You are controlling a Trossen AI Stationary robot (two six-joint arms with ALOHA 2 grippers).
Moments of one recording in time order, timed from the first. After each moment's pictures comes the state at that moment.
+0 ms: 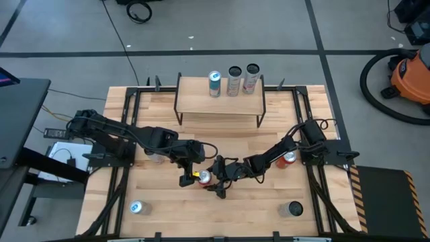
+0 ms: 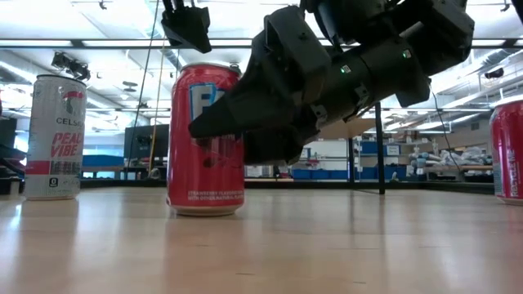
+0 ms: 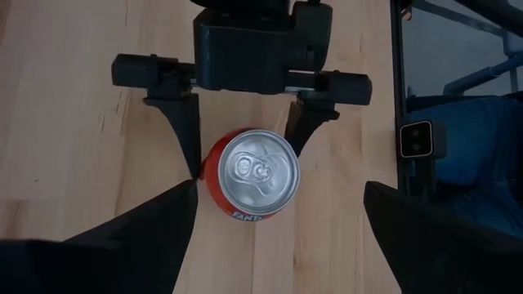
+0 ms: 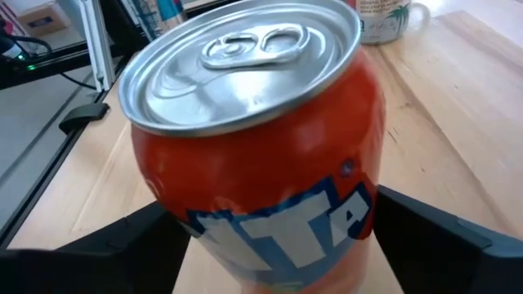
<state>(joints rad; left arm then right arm) -0.23 1.53 1.31 -0.71 0.11 -0.40 0.31 2.06 0.98 0.66 0.18 0.36</state>
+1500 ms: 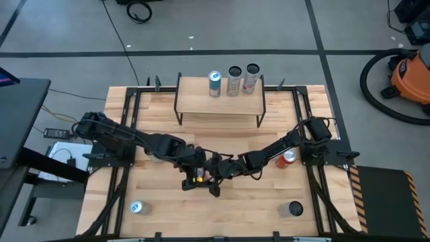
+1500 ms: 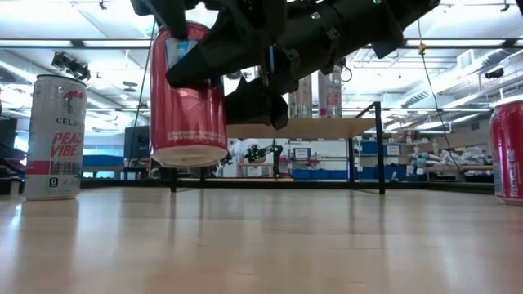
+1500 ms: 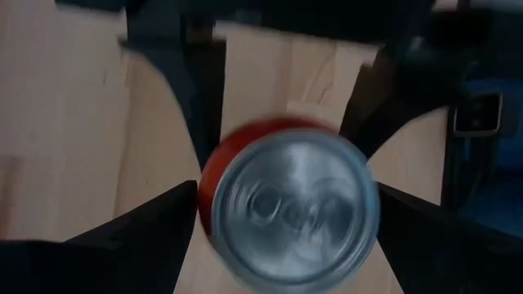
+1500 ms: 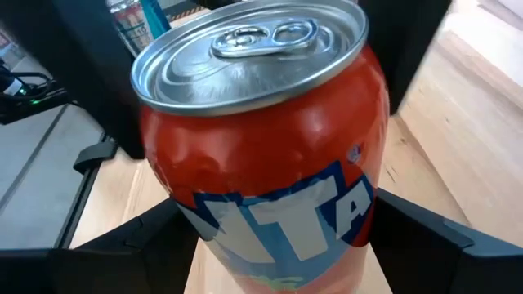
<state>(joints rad) -0.27 1.62 1.31 -0.76 0.06 -0.44 0.29 1.98 1.15 0.36 0.18 0.45</state>
